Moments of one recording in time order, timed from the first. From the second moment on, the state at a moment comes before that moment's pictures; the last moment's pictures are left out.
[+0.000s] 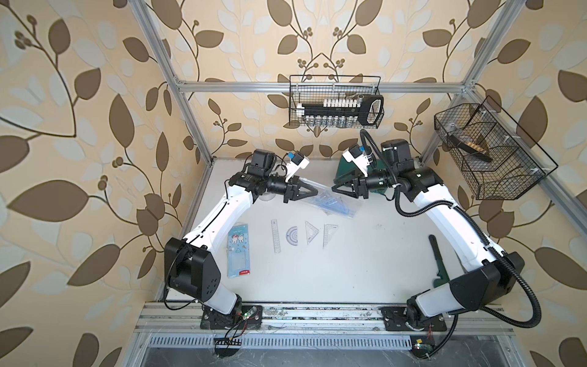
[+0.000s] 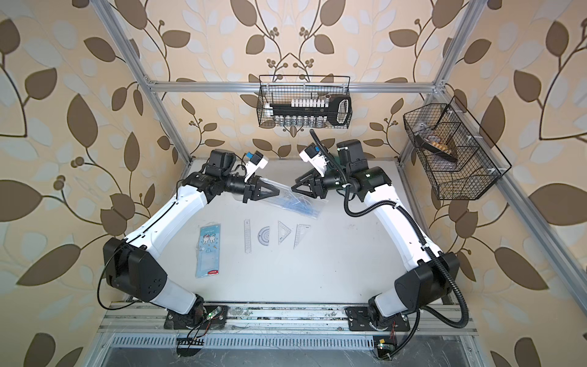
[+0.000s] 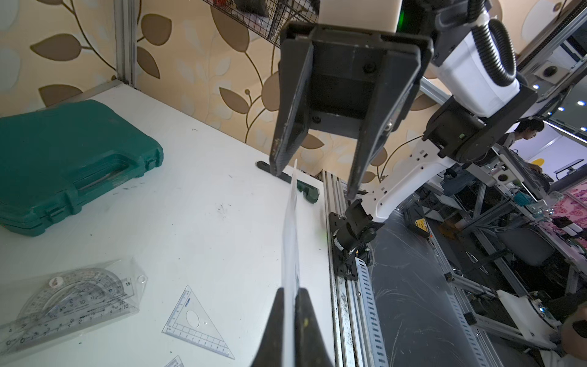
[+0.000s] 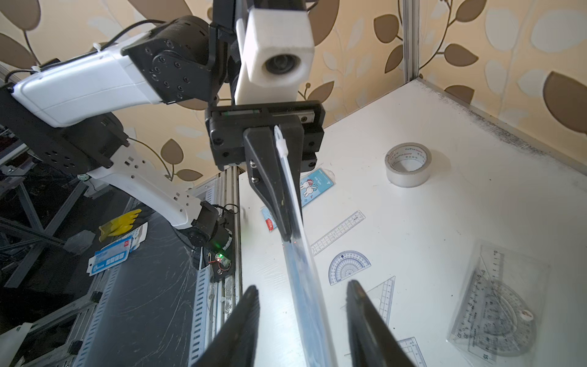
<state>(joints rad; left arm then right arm) -0.32 1.54 1.43 -0.58 1.22 0.20 0.36 1.53 1.62 -0.73 -0.92 -0.15</state>
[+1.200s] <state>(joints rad) -0.38 1.55 1.50 -0.78 1.14 0.31 0.49 1.67 1.75 -0.81 -0.93 -0.25</state>
